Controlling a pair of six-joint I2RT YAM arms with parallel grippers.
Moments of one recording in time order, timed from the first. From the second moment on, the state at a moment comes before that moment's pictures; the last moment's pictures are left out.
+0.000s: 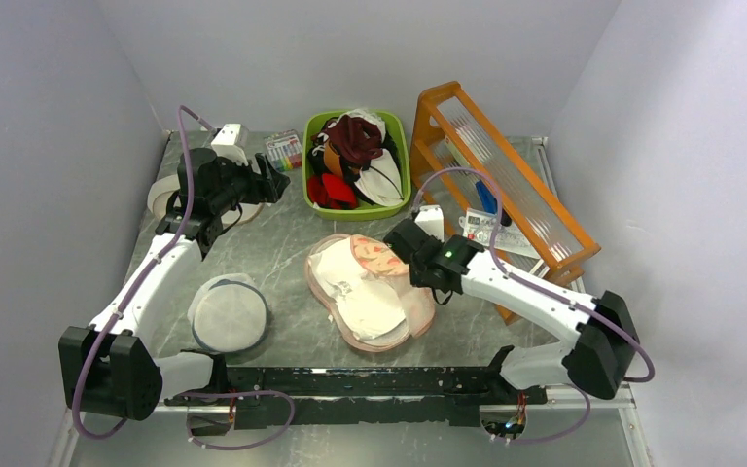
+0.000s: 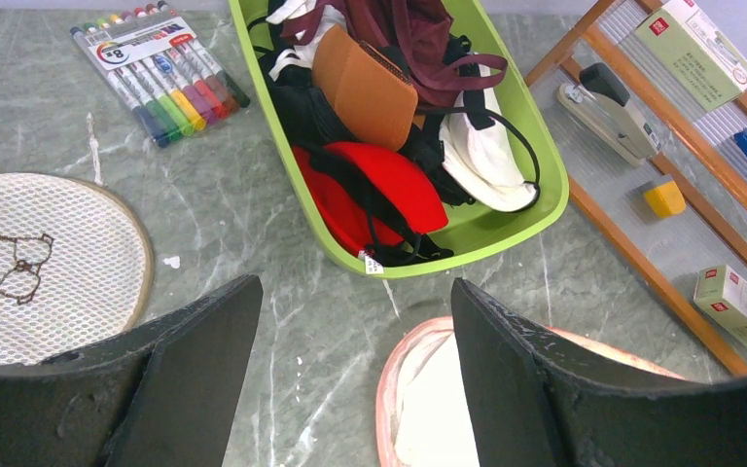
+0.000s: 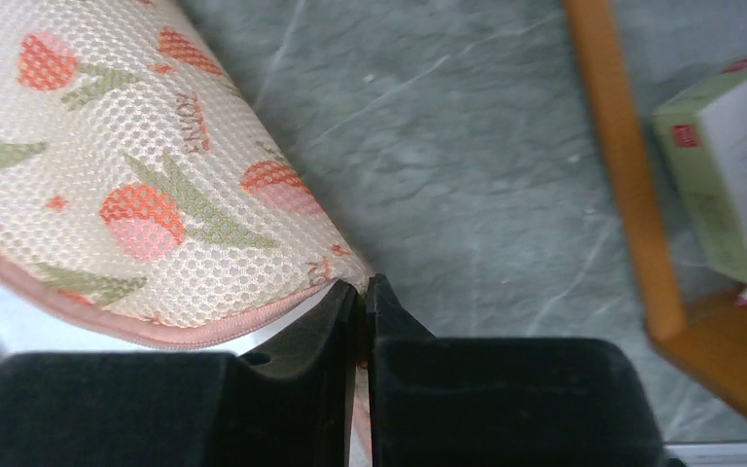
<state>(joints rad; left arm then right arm) -0.17 1.21 0.96 -0.05 0.28 -0.25 0.88 1.27 0.99 -0.84 0.46 0.68</state>
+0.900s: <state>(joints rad) -0.17 1.21 0.96 -0.05 0.28 -0.25 0.88 1.48 1.05 -0.82 0.84 0.53</state>
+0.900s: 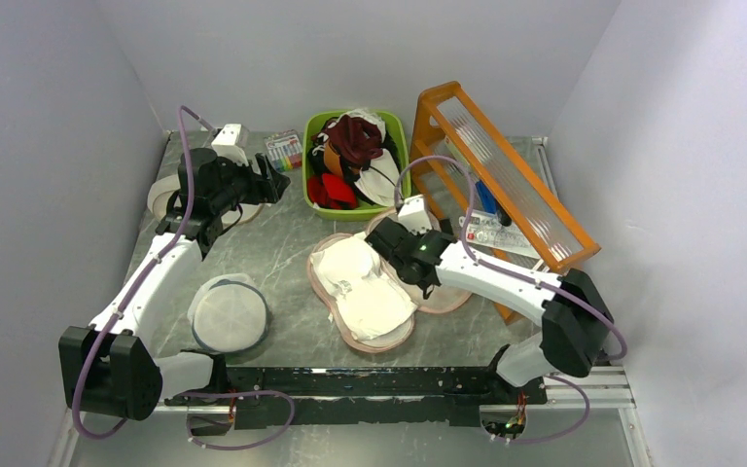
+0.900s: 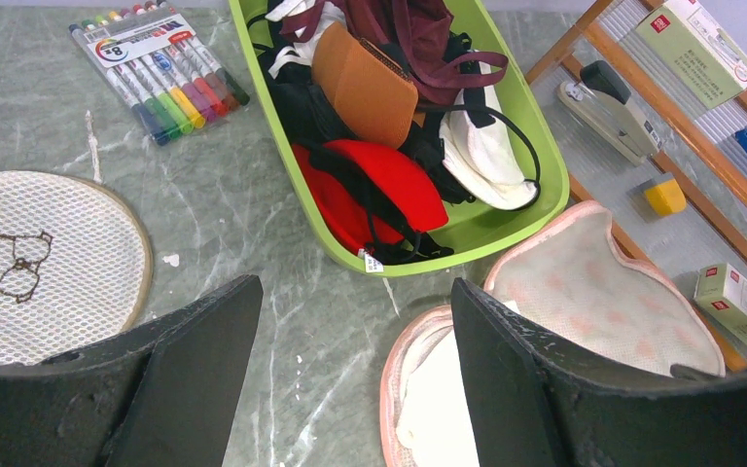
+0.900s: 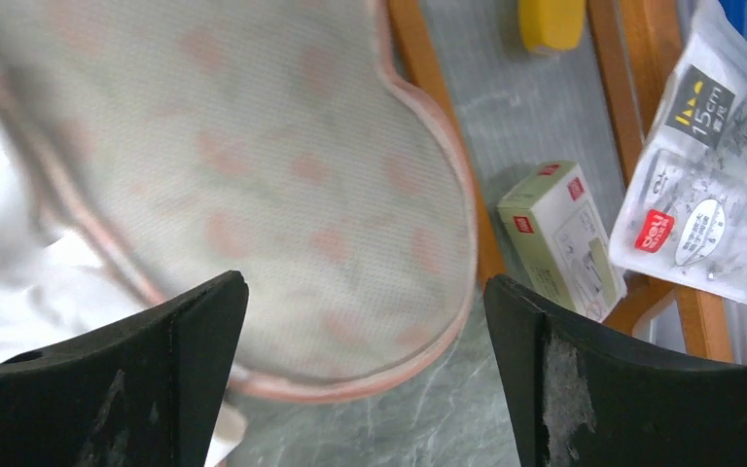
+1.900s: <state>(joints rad) -0.17 1.21 0.96 -0.06 0.23 -0.22 1.08 1.80 1.29 -0.39 0.37 0.45</state>
